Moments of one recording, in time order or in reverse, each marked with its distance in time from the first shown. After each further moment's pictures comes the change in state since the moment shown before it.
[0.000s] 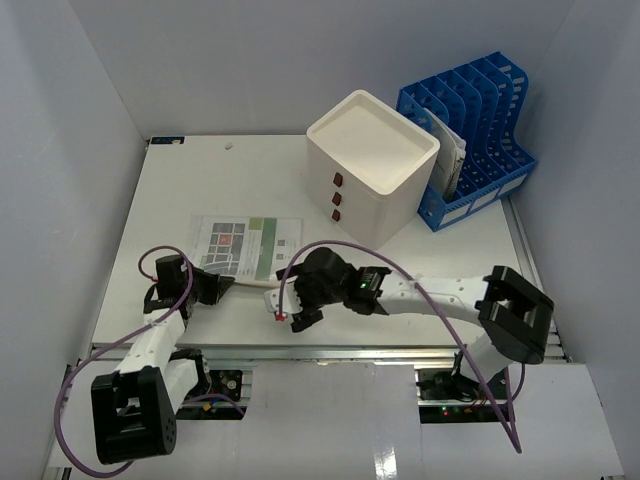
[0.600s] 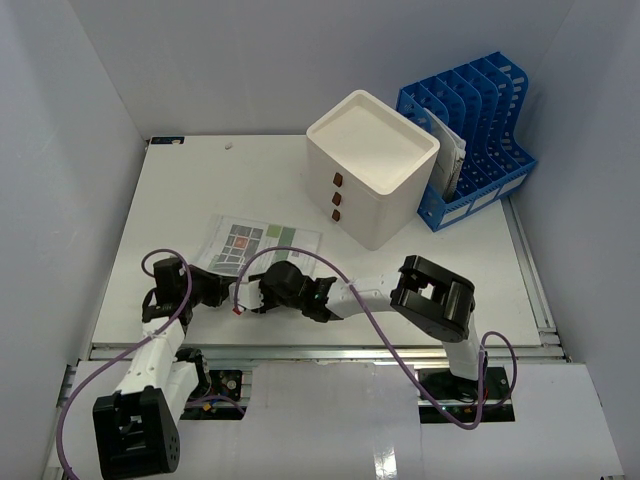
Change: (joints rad) left arm 0.000 -0.104 -0.013 -0.037 0.131 -0.011; right arm 0.061 0.404 0.177 0.314 0.328 0.079
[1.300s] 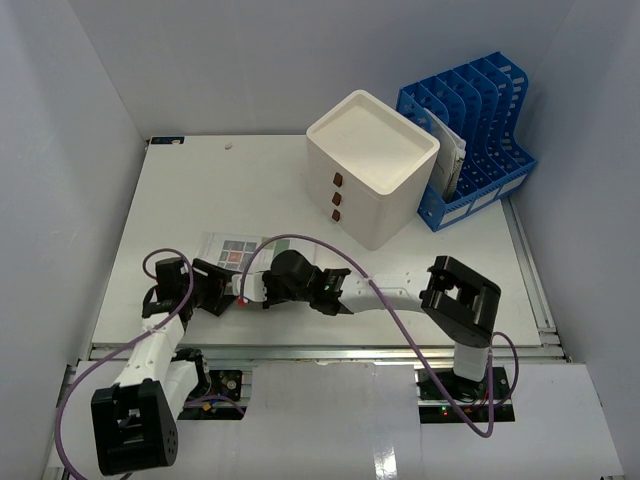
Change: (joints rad) left arm -0.001 0.032 0.016 -0.063 -0.046 0.061; right arm -0.015 -0.137 0.000 -0.111 -0.124 0.087
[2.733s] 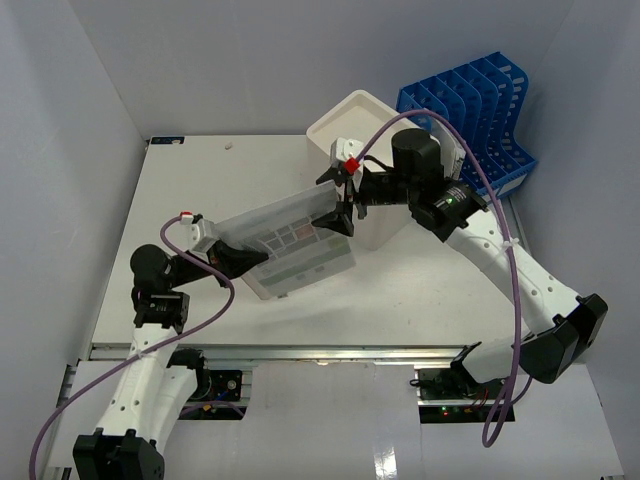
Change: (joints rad) left arm -0.179 -0.192 0.191 0.692 0.776 0.828; right arm -0.533 -0.454 0.362 -0.563 -0.697 0.297
